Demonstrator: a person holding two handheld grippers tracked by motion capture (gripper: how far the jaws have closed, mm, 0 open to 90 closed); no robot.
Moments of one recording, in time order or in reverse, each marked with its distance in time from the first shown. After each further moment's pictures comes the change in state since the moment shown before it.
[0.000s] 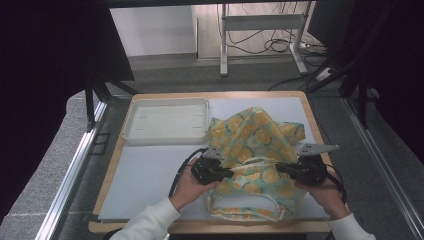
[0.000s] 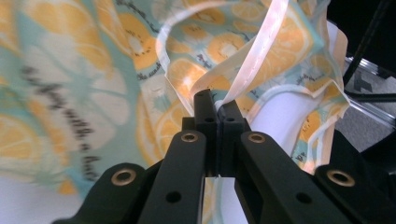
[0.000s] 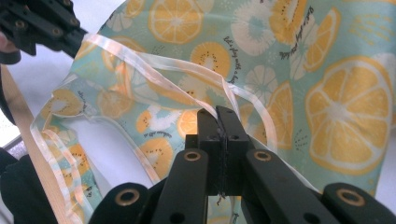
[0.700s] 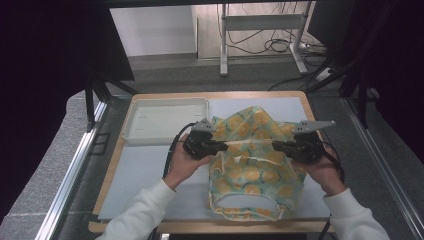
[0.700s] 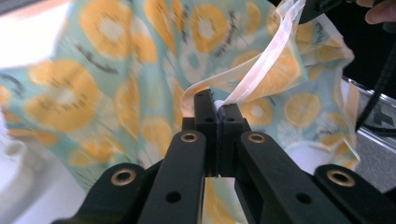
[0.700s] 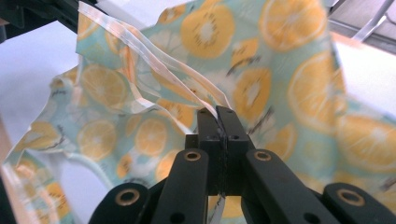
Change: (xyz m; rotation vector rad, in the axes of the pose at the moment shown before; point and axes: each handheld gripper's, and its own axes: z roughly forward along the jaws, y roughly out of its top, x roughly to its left) left arm 0.030 0.054 -0.039 -0.097 0.076 0.001; right arm -0.006 0.065 -0.004 -0.019 -0.055 -0.095
